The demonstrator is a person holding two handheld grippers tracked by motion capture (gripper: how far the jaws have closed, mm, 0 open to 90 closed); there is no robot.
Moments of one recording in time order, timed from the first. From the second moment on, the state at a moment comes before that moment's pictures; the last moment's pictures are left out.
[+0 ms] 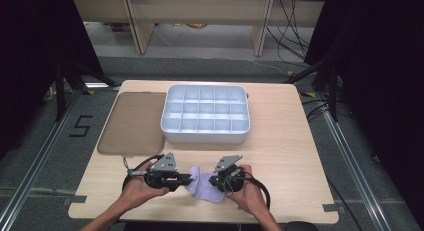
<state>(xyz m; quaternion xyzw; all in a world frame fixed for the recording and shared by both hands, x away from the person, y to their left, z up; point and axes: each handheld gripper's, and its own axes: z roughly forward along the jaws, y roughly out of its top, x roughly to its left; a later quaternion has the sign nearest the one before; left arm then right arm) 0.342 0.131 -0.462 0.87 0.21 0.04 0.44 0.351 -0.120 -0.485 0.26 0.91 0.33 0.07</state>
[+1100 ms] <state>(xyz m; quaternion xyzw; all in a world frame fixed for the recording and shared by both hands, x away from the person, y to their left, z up) 0.356 0.077 -0.484 0.89 0.21 0.00 0.40 0.357 -0.143 -0.497 0.31 0.89 0.33 0.04</state>
